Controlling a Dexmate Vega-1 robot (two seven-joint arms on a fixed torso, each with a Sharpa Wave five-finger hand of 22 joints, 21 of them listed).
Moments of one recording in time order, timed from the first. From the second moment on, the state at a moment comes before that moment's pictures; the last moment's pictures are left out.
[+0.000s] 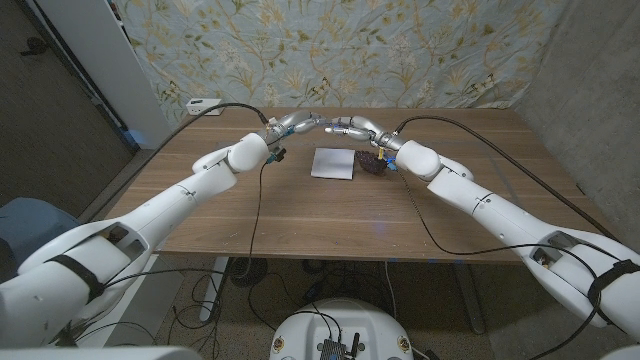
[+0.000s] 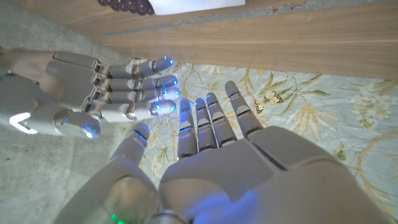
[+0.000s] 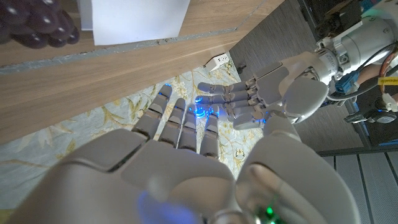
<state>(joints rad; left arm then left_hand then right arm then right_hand) 0.48 0.60 0.68 -1.31 0.23 -0.27 0.01 0.08 0.08 0.67 -0.03 0.17 0.33 -0.05 0.16 0.18 0.34 0.05 0.18 0.20 0.34 0.05 0.18 0.18 0.21 0.17 0.48 0.19 -0.51 -0.51 -0.72 -1.32 0.02 0.26 0.09 0.42 0.08 0.28 -0.12 0.18 0.37 -0.01 0.18 0.18 0.28 0.09 0.18 0.20 0.26 0.03 0.20 0.21 0.34 0.08 0.22 0.18</state>
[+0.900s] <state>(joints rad) 0.64 0.62 0.56 -1.38 -0.03 -0.36 0.08 0.06 0.04 0.64 -0.06 0.17 0.13 -0.12 0.17 0.18 0.17 0.02 0.18 0.19 0.16 0.05 0.17 0.18 0.11 0.14 0.41 0.19 -0.61 -0.46 -0.60 -1.28 0.21 0.37 0.05 0.40 0.09 0.27 -0.11 0.18 0.25 -0.03 0.17 0.18 0.22 0.08 0.18 0.20 0.24 0.03 0.20 0.21 0.32 0.09 0.21 0.18</state>
